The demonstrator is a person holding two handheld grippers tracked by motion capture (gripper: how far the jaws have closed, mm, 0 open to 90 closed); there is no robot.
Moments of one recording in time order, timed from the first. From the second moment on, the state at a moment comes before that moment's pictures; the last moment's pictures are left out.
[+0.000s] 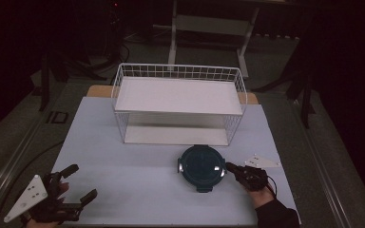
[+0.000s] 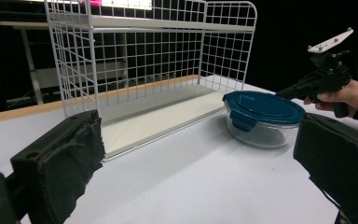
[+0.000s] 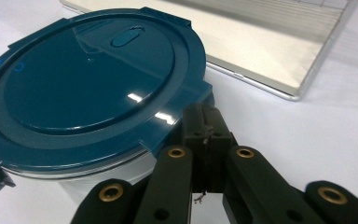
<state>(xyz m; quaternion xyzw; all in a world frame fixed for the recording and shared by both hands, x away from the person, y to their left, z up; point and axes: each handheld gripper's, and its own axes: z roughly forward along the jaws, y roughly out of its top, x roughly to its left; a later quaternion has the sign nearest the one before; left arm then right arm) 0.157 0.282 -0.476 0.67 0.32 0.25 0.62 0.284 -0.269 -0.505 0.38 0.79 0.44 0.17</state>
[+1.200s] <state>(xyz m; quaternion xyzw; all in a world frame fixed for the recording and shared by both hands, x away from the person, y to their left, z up) 0.158 0.282 -0.477 0.67 0.32 0.25 0.62 0.284 -0.204 -0.504 0.31 0.82 0.46 0.13</state>
